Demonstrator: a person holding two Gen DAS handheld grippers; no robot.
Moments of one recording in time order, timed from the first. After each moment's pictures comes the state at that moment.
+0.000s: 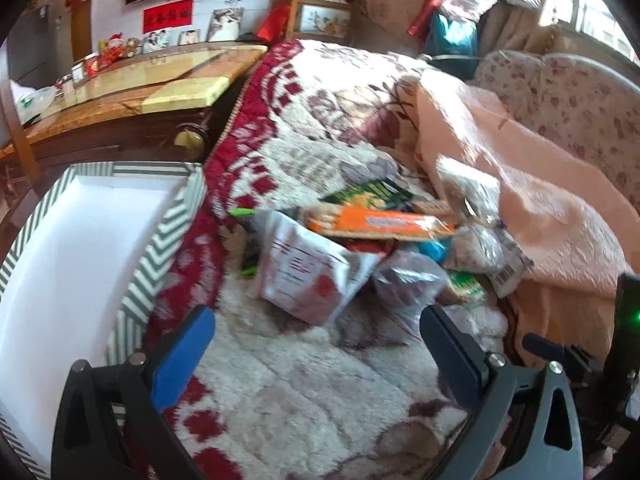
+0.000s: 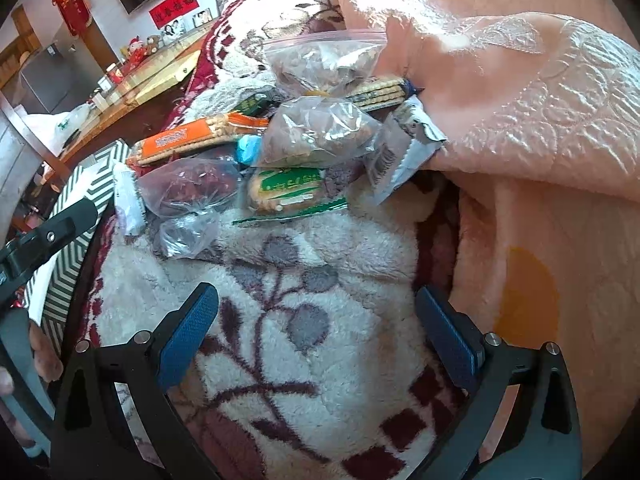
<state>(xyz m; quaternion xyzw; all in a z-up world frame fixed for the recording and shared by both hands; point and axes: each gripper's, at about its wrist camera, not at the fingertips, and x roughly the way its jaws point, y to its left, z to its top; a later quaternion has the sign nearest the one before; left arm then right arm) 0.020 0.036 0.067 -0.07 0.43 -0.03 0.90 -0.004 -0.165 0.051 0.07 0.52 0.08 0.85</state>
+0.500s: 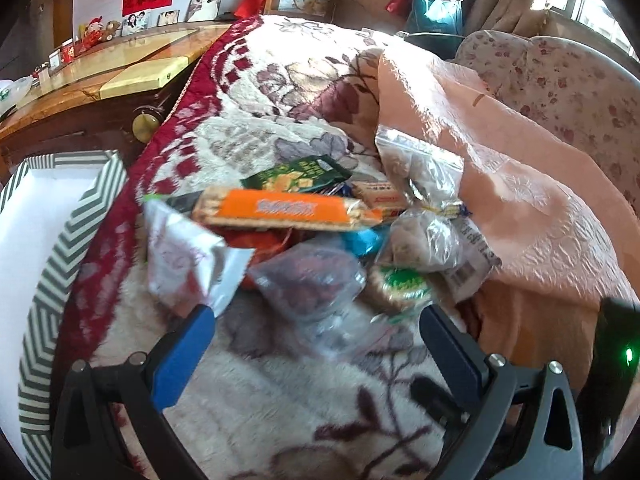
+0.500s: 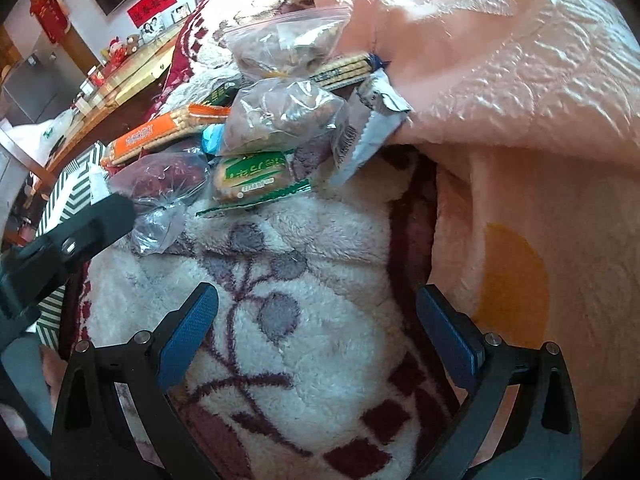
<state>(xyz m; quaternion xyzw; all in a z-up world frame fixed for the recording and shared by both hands) 0.048 -0.026 0.058 -0.09 0.46 -0.05 0.88 -0.003 -0.182 0.042 0.09 0.54 0.06 0.83</state>
